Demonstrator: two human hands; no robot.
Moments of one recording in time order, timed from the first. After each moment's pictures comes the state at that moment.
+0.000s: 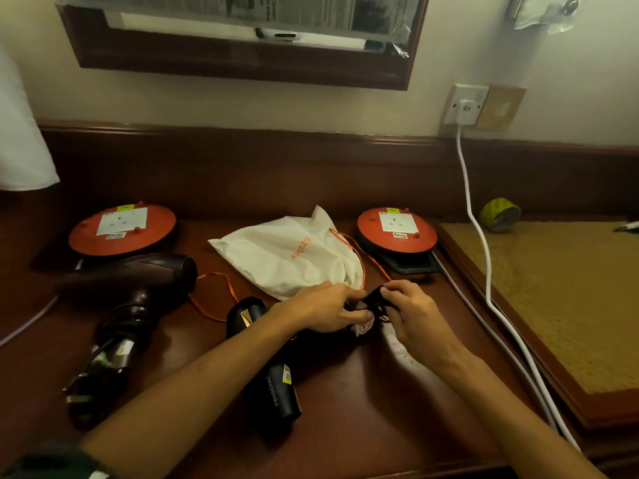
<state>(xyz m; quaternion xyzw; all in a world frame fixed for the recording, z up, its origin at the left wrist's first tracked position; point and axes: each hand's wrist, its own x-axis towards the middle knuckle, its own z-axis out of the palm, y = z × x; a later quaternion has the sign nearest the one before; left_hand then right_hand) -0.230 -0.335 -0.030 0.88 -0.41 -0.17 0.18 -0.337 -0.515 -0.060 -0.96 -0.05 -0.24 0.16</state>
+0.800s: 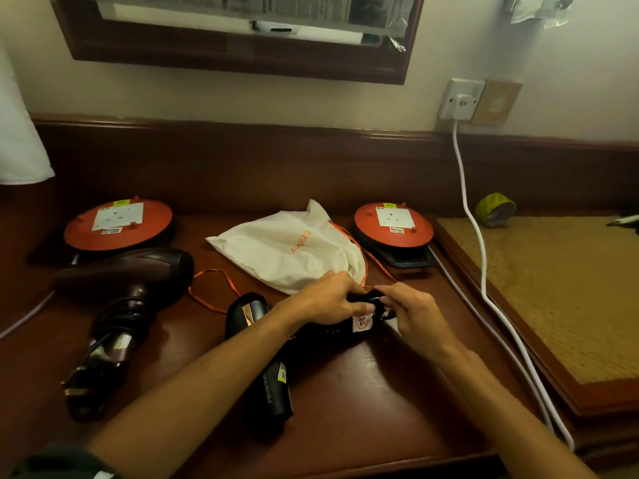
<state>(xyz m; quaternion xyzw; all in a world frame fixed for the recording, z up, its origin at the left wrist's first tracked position) -0.227 -0.343 -0.041 0.83 -0.43 -0.18 0.30 -0.335 -0.525 -0.068 -0.93 -0.06 -0.22 0.28</state>
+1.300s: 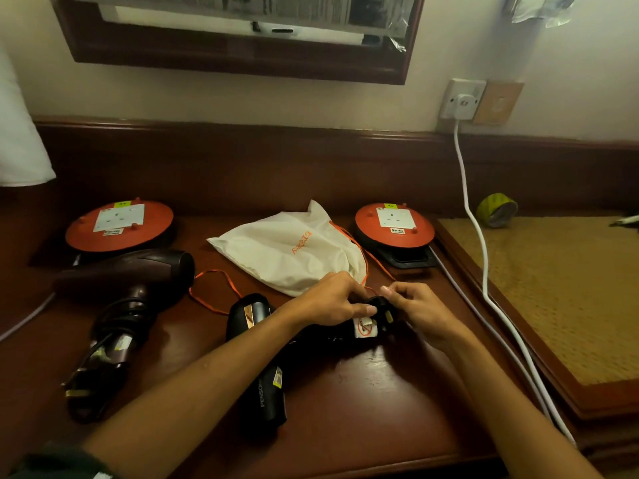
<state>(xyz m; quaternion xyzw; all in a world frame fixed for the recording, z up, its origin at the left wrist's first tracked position) -0.232 -0.344 -0.037 0.82 -0.44 -0.17 0.33 -0.319 -0.535 -0.062 -0.77 0.12 -0.01 0.63</state>
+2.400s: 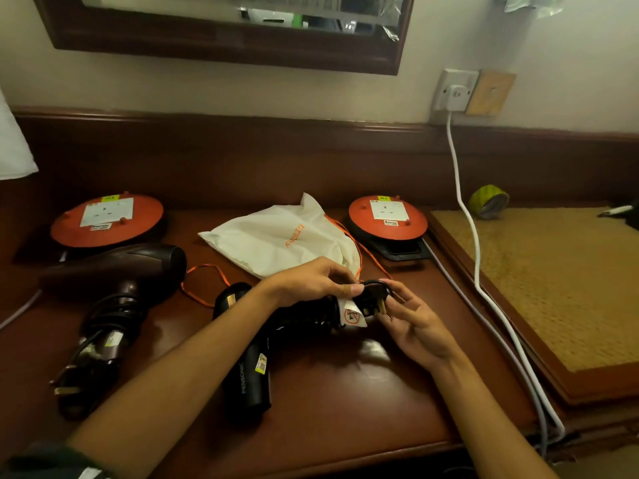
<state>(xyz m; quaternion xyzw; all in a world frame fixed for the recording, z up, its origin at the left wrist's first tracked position) -0.211 -0.329 -0.034 0.73 -0.38 -0.34 0.47 -0.350 -0.518 -0.080 -0.43 0.02 0.01 0.90</state>
